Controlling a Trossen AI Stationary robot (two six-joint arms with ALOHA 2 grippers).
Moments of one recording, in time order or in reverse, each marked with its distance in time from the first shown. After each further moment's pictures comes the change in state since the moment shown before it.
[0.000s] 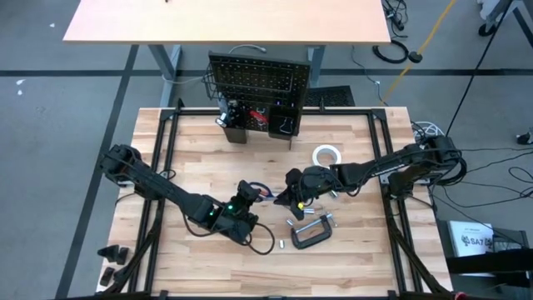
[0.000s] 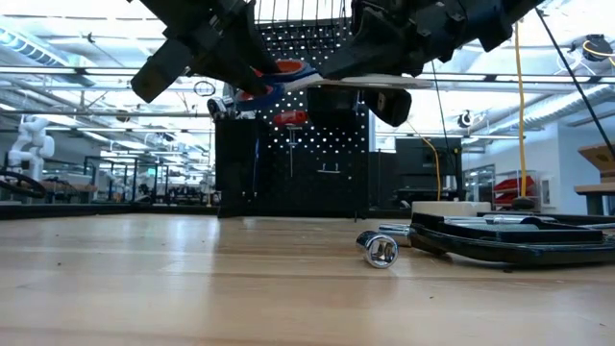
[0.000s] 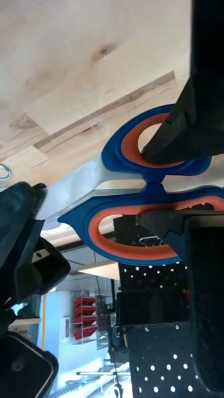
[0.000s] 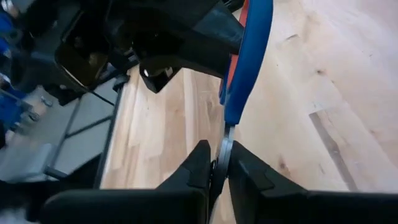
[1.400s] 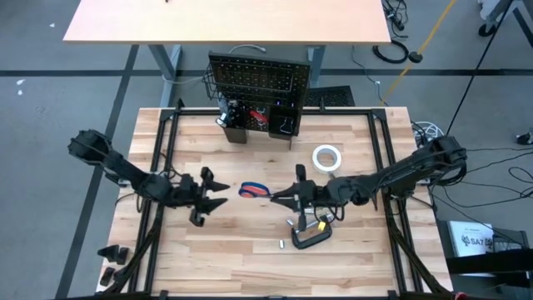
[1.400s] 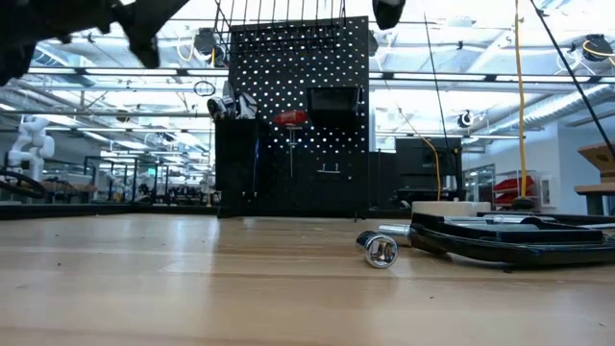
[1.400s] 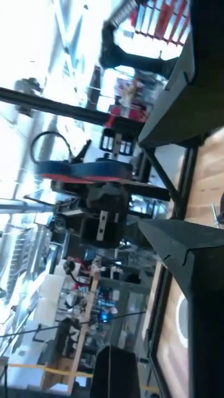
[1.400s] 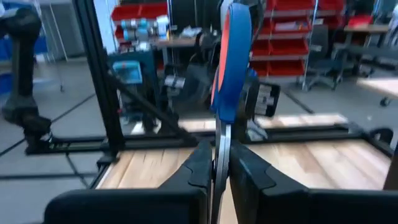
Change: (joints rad) left arm -0.005 -0.468 -0.965 1.818 0.513 -0.663; right arm 0.187 -0.067 0.000 0.378 0.397 -0.459
